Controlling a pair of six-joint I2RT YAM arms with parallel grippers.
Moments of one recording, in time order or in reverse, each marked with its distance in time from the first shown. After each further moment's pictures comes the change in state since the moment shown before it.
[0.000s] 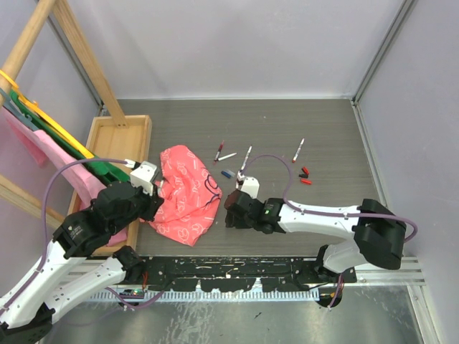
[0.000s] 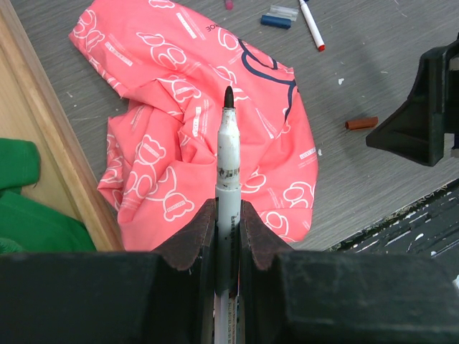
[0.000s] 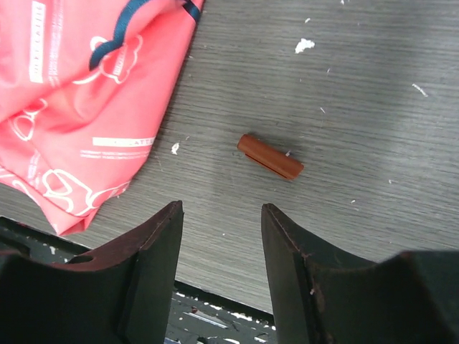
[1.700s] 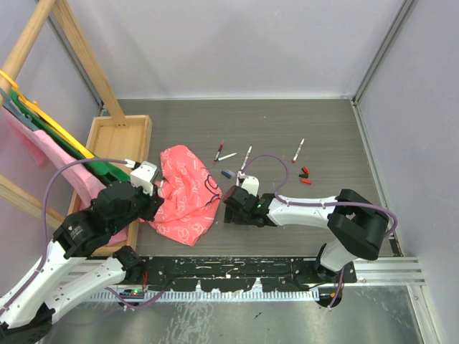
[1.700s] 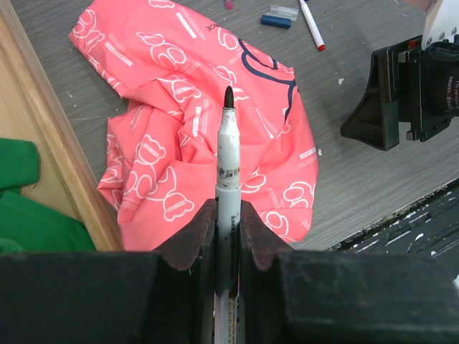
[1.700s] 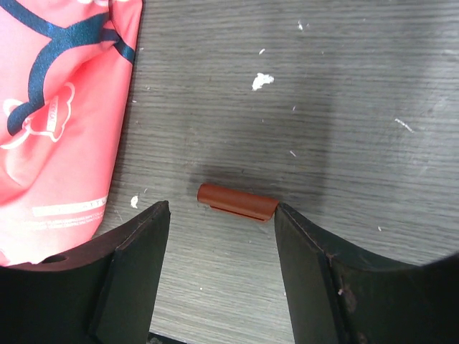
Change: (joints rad) left arm 0.000 0.001 0.000 0.000 0.000 0.000; right arm -0.074 0.164 -0.002 0.072 -0.028 0.024
